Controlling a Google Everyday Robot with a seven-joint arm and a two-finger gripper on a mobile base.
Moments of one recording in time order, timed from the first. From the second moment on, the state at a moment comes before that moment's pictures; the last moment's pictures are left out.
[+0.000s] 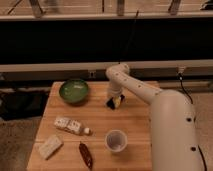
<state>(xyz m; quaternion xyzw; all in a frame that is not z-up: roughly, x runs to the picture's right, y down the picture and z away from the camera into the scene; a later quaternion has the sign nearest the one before) 0.055 0.095 0.945 -0.32 -0.18 -0.31 0.88</state>
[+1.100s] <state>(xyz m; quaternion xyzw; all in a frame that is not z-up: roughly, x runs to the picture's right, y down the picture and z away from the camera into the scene) 0.052 0.084 0.920 -0.32 -0.17 -0.32 0.87</state>
